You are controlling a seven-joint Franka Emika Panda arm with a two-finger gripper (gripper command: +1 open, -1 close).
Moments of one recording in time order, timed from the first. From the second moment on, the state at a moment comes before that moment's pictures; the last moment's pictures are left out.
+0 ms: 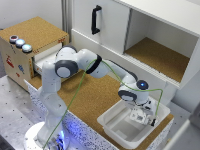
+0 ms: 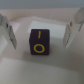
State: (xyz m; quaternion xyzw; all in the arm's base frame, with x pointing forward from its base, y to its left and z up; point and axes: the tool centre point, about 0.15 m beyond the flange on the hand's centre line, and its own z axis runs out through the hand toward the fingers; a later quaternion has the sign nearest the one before) arm 0.382 -0.425 0.231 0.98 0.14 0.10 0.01
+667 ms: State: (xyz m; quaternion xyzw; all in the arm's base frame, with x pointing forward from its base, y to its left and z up) arm 0.384 -0.425 0.230 0.98 0.15 0.11 0.01
